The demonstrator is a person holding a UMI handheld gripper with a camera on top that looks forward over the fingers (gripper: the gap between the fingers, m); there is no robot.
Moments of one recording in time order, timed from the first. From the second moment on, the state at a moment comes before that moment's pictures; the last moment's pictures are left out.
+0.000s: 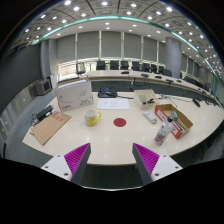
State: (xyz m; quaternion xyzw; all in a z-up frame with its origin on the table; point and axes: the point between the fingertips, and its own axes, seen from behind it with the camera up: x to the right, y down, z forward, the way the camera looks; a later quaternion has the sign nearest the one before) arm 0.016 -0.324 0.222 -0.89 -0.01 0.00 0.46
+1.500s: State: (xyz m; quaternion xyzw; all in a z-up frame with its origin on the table) arm 0.270 -0.055 0.148 -0.80 -0.07 -0.16 0.57
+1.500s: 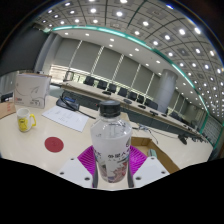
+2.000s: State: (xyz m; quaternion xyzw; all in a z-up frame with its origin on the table) arm 0.021 0.061 0.223 -0.58 -0.45 -0.49 0.48
